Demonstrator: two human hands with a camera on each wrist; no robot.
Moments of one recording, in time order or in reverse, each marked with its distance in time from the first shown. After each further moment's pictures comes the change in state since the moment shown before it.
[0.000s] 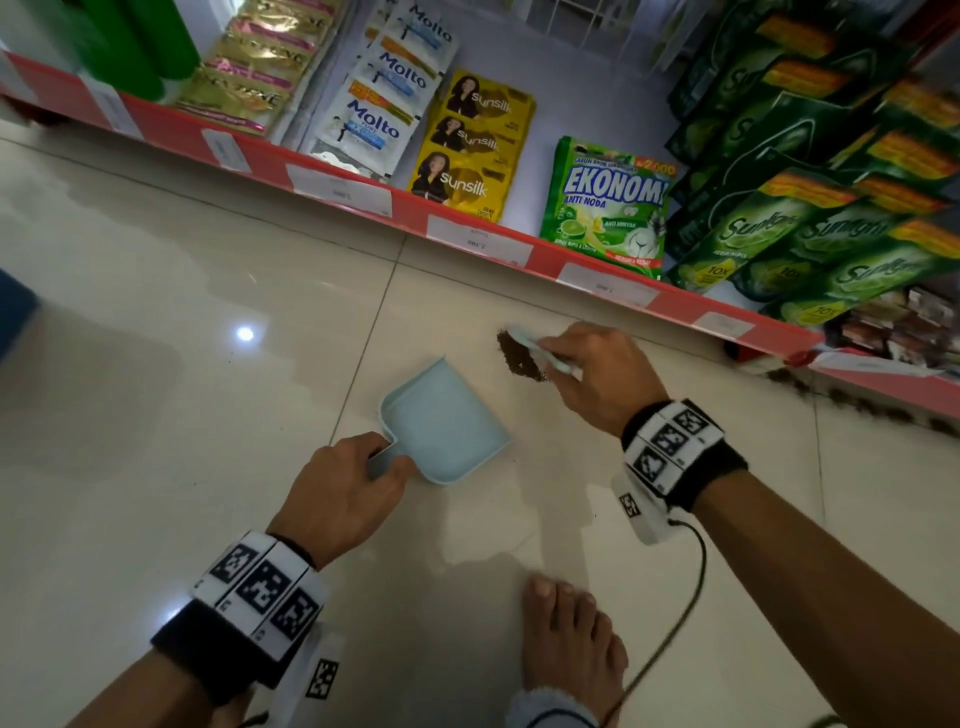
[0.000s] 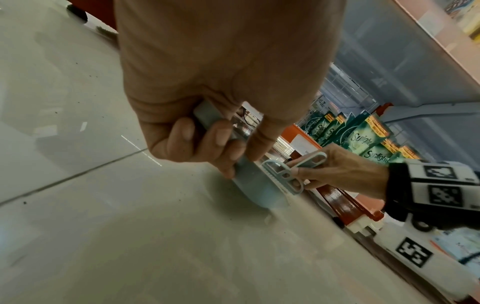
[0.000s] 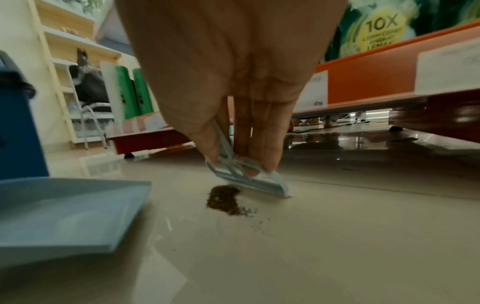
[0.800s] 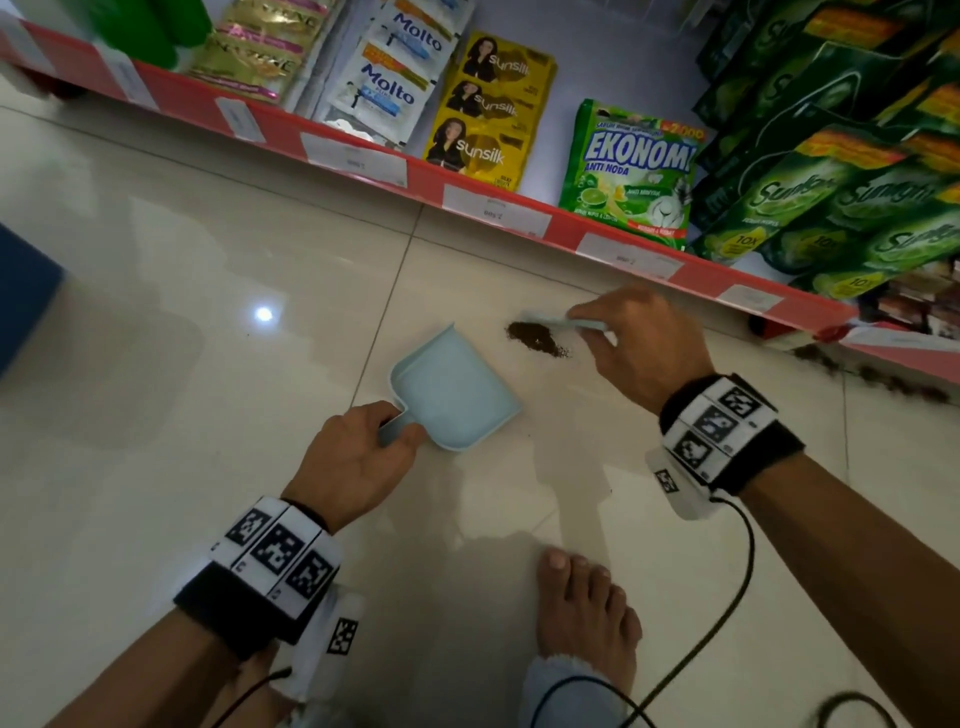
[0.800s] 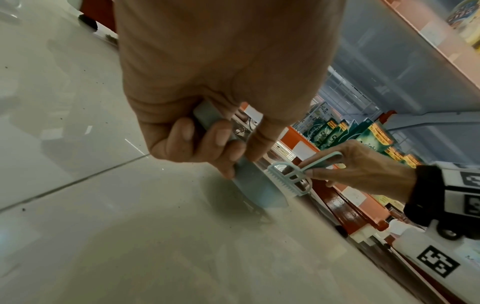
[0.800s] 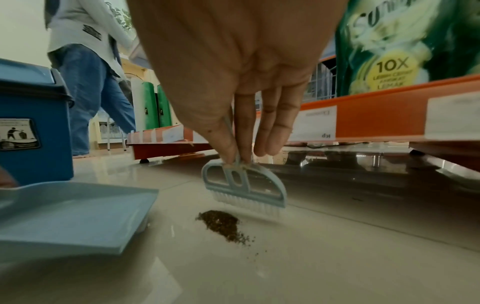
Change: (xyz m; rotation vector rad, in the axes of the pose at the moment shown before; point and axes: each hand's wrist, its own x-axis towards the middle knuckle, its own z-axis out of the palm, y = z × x) left_hand 0.003 -0.004 -0.001 0.017 0.033 -0.012; right_hand -0.008 -0.005 -0.020 -0.127 0.092 0.002
